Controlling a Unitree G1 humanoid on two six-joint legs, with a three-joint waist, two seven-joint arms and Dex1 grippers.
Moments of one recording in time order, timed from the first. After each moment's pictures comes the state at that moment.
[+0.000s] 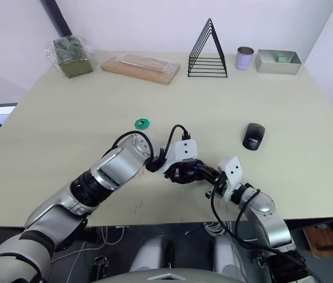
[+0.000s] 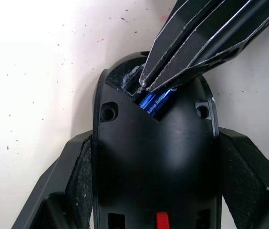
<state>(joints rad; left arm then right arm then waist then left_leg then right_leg) -0.78 0.52 -0.69 -0.14 0.03 0.95 -1.06 0.02 -0.26 0.21 -0.11 0.29 0.14 0.62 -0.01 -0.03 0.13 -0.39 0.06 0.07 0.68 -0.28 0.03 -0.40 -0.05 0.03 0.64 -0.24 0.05</state>
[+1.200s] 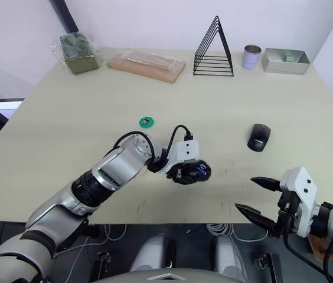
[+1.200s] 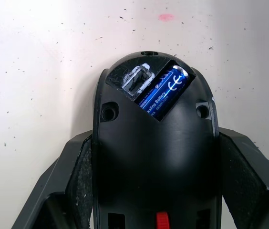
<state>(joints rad) -0.78 0.51 -0.68 -0.14 0.01 0.91 -1.06 0.46 -0.80 -0.41 -0.79 0.78 0.63 0.80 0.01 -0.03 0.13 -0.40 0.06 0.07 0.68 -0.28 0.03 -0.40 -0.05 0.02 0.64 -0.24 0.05</state>
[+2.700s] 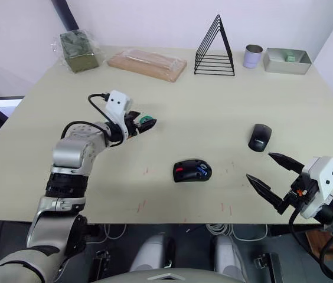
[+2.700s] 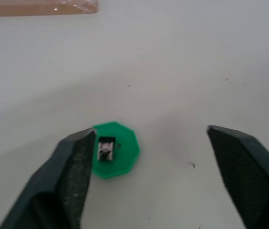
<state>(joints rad) -0.67 0.45 0.01 0.15 -0.21 0.74 -0.52 0.39 -0.63 -0.45 -0.69 0.69 0.41 0.76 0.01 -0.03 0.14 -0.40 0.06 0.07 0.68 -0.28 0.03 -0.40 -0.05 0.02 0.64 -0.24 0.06</state>
